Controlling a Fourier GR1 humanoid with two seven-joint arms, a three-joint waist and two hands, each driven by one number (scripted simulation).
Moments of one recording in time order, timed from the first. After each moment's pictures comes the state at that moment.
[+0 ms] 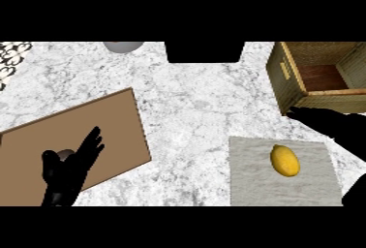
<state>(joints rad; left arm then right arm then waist) 0.13 0.28 -0.18 -1.60 0.18 0.11 0.25 -0.26 -1.04 0.37 -1.87 0.14 0.47 0.25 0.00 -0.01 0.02</state>
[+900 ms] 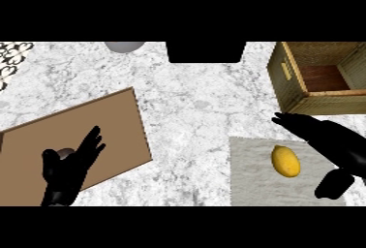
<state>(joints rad) 0.12 0.27 -0.17 -1.59 0.17 0.10 0.25 -0.23 -0.87 0.43 -1.71 0.37 0.37 0.12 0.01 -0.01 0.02</state>
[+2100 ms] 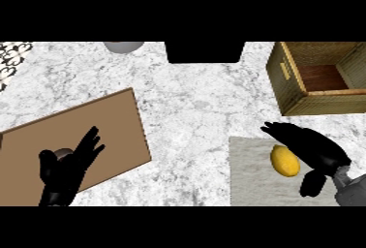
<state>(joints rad) 0.13 0.27 -0.15 -1.59 0.16 0.08 0.25 -0.23 -0.73 0.51 -1.52 0.57 0.33 0.08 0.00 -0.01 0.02</state>
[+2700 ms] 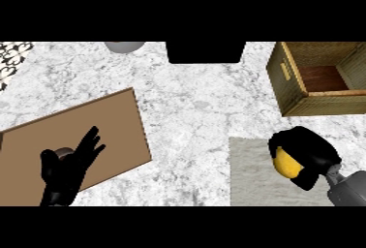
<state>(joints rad) 0.13 0.26 -0.14 -1.59 0.15 0.09 0.25 -0.26 -0.70 0.55 -1.45 0.74 0.21 -0.03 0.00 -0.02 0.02</state>
